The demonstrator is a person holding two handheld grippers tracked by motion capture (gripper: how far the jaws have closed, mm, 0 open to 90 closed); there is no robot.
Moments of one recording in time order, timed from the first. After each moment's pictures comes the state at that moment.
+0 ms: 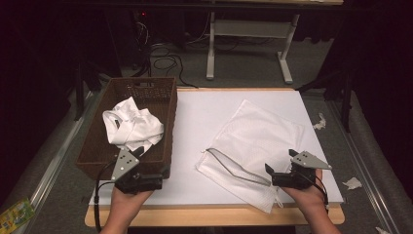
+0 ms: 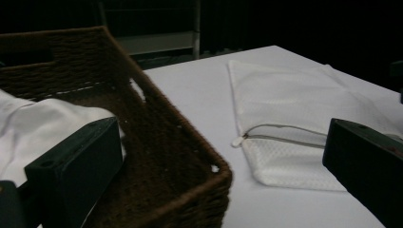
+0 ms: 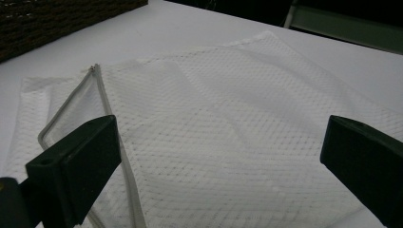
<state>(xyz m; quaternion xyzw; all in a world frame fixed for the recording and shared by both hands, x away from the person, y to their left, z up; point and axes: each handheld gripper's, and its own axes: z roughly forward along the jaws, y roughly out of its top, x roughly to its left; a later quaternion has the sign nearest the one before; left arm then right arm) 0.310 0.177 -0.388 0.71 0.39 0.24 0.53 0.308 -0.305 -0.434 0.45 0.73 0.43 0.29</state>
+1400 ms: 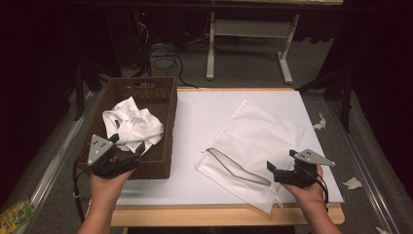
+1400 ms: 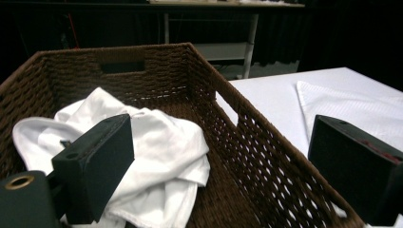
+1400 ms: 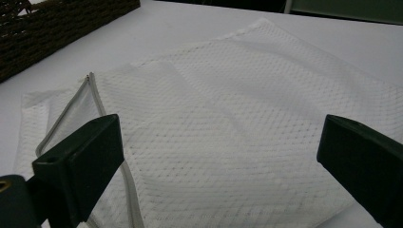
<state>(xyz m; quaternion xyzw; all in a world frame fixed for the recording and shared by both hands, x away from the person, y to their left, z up) 0.341 0.215 -0.370 0.67 0.45 0.30 0.51 0.313 -0.313 -0.435 0.49 0.71 0.44 0.26</state>
